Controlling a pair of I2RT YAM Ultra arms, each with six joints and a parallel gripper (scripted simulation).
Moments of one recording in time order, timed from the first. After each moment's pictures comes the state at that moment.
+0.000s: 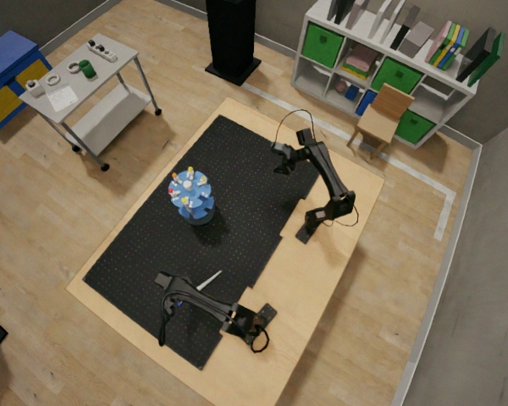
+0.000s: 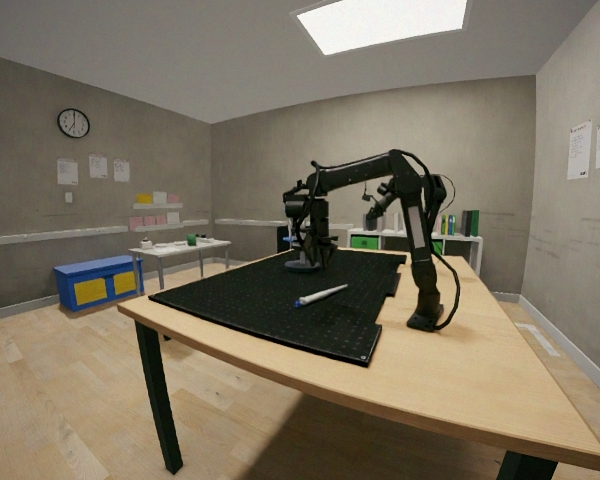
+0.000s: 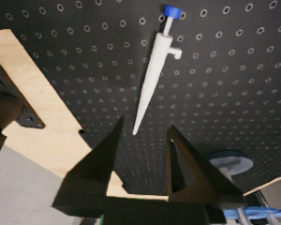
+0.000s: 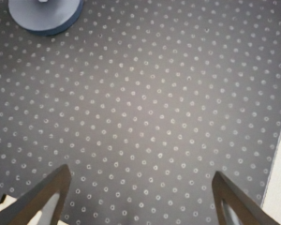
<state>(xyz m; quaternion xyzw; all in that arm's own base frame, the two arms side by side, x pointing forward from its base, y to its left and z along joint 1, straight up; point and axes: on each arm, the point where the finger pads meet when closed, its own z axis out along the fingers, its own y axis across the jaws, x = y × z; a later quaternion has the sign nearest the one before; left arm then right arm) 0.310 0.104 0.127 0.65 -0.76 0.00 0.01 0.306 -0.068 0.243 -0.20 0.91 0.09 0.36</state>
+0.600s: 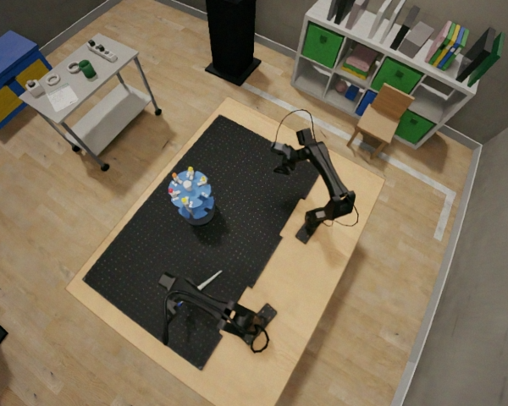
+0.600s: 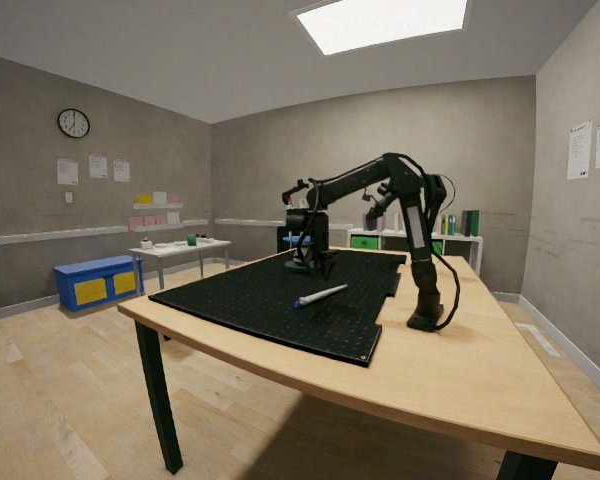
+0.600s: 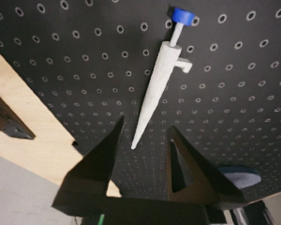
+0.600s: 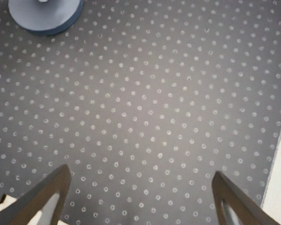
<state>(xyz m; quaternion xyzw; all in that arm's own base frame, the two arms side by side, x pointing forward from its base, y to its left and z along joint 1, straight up) 0.308 0.103 0.085 0.66 -0.75 0.00 0.02 0.306 -0.068 0.243 -0.20 0.91 0.09 0.36</state>
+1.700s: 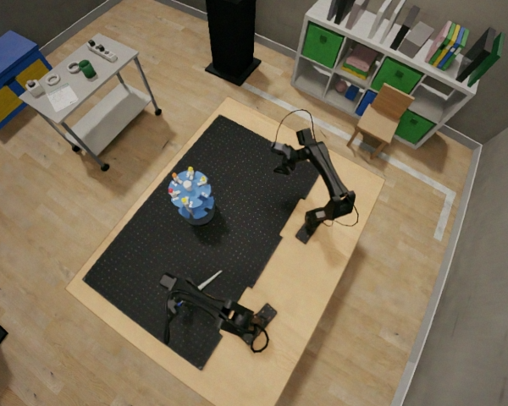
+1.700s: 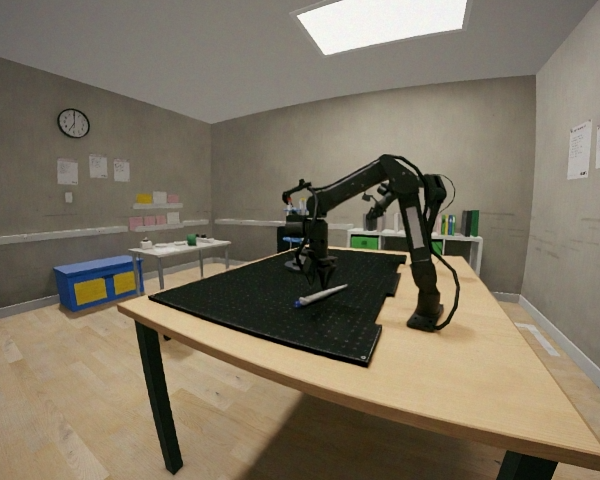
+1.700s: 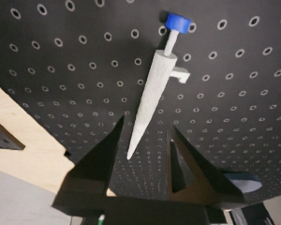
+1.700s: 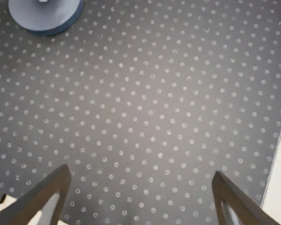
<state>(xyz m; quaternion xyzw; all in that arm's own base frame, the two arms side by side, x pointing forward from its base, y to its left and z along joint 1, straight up) 0.314 0.105 0.063 0.66 -0.75 0.00 0.00 0.306 -0.068 0.243 -0.20 0.91 0.09 0.36</state>
